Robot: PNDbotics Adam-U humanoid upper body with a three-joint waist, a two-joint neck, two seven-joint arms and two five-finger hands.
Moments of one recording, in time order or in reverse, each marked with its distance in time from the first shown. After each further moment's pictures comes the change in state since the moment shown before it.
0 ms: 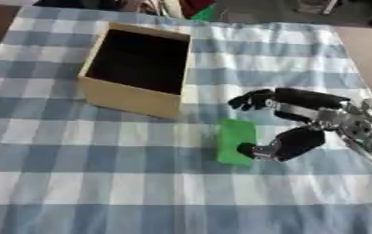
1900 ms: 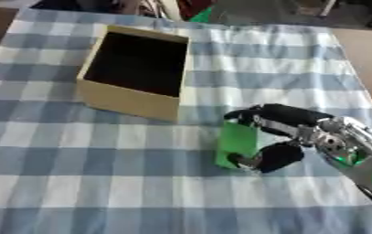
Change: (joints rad) left arm -0.001 -0.001 -0.006 0.000 0.003 0.004 -0.028; right arm 0.017 0.057 0.047 0.000 0.135 0.158 -0.036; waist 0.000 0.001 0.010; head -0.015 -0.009
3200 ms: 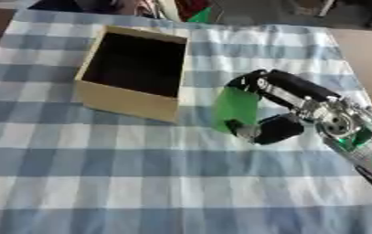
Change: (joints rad) left arm 0.000 0.000 0.000 0.000 0.000 0.008 -0.010; right arm -0.120 -0.034 -0.040 0.000 -0.122 0.010 -0.190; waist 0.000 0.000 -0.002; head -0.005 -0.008
